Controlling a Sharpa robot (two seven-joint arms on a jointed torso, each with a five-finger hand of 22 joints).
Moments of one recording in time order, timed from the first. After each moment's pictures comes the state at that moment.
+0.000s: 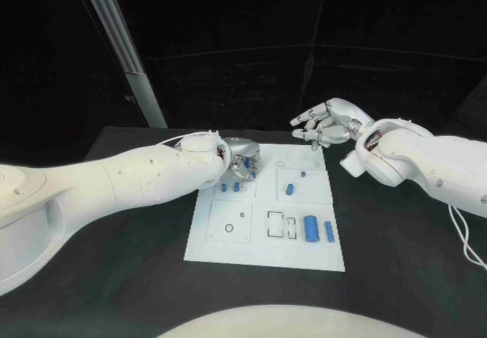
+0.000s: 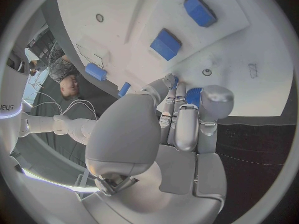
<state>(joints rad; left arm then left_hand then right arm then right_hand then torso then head) 1.27 -0.40 -0.21 1.05 -1.41 -0.10 0.01 1.40 -0.12 0.38 -0.01 0.12 1.05 0.12 0.14 0.08 1.05 0.07 0.25 0.06 1.47 -0.01 1.34 1.10 0.14 1.45 0.08 0.97 1.03 1.25 -0.80 -0.01 1.38 -0.85 -0.26 0.18 1.45 0.01 -0.07 0.19 0.39 0.90 0.17 0.08 0.07 1.04 0.08 0.70 0.71 1.40 0.00 0.94 0.92 0.18 1.12 0.10 0.84 0.39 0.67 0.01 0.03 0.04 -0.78</state>
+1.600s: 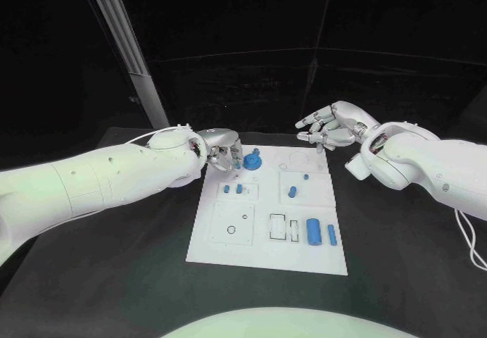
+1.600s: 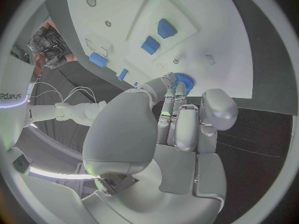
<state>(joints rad) 1.28 -0.60 -0.14 1.21 -1.39 -0.15 0.00 1.38 -0.12 0.51 -0.06 0.11 1.11 0.13 0.13 0.08 1.16 0.07 0.19 0.07 1.47 -0.01 1.35 1.08 0.12 1.46 0.07 1.05 1.11 1.25 -0.81 -0.01 1.37 -0.85 -0.25 0.18 1.45 0.01 -0.07 0.19 0.39 0.90 0.17 0.08 0.07 1.04 0.08 0.70 0.71 1.40 0.00 0.94 0.92 0.18 1.12 0.10 0.84 0.39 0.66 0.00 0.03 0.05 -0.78</state>
